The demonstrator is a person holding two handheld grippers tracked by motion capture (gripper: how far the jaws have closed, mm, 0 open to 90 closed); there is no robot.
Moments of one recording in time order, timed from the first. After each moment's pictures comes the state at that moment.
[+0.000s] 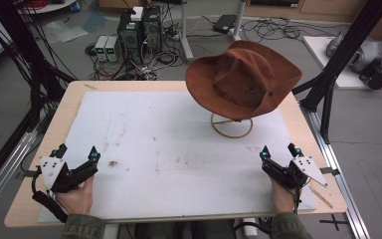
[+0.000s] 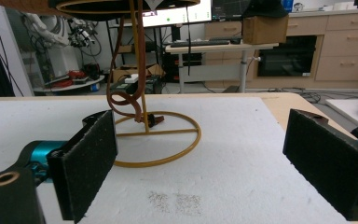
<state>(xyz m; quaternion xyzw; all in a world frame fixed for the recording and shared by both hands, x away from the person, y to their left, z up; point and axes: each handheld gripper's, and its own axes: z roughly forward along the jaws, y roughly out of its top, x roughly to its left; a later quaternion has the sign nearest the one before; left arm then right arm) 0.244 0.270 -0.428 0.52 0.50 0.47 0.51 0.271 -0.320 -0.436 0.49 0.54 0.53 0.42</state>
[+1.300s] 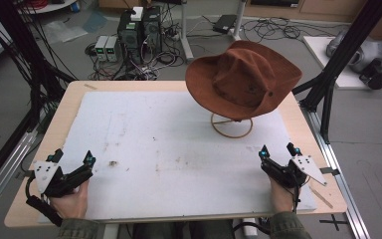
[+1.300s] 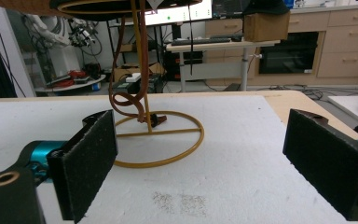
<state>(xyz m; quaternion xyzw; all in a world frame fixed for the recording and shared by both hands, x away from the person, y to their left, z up) 0.235 0.282 -0.433 0.52 0.51 0.45 0.51 0.272 -0.317 -0.434 0.50 0.54 0.53 0.42</state>
